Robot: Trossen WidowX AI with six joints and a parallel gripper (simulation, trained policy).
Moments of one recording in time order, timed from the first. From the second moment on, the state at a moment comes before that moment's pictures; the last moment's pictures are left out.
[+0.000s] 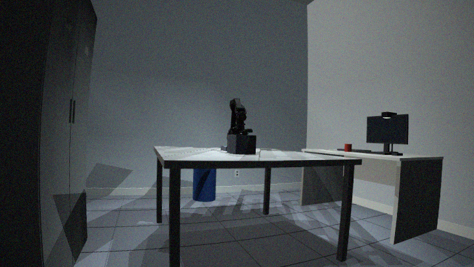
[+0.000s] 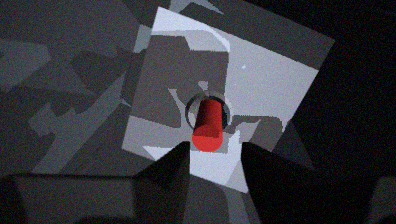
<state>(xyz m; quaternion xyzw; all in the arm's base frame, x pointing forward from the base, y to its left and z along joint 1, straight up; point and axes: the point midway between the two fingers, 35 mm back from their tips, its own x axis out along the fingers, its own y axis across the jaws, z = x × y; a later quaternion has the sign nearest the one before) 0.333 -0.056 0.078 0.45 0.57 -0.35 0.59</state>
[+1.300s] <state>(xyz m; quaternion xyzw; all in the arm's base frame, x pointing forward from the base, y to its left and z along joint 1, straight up) 0.375 -0.081 0.156 0.55 0.55 -0.23 0.59</state>
